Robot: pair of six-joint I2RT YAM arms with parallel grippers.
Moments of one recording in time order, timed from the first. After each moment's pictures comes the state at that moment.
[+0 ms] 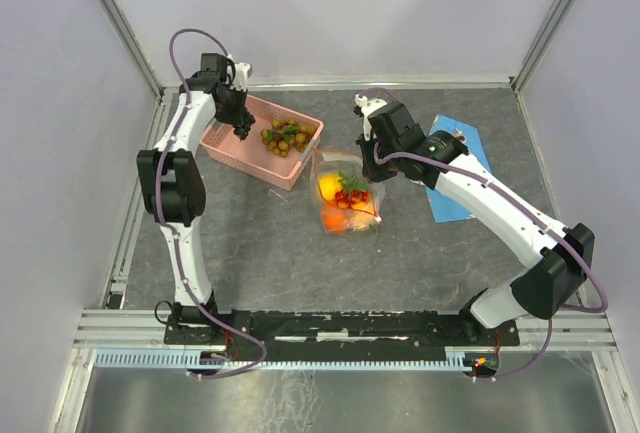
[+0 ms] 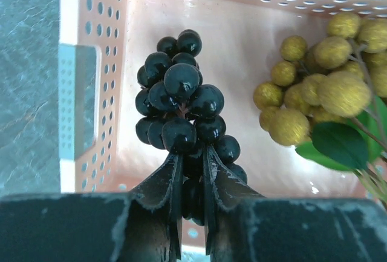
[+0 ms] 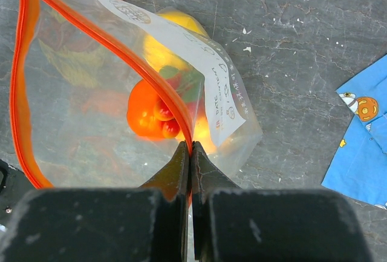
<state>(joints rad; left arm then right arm) -0.05 2.20 2.00 -0.78 0.13 0.22 0.68 1.49 1.47 -0.79 0.07 0.25</state>
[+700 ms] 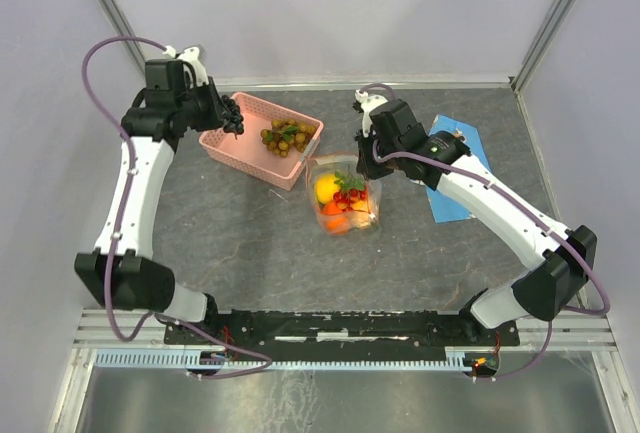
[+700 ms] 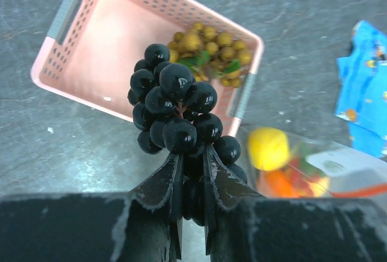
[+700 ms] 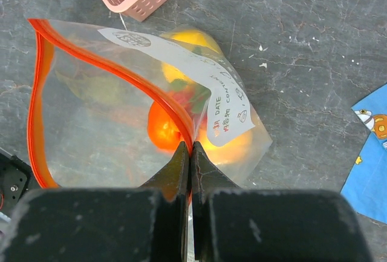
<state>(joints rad) -0.05 1.50 1.62 -0.78 0.20 -0.20 0.68 1.48 1.47 -0.74 0.03 0.27</state>
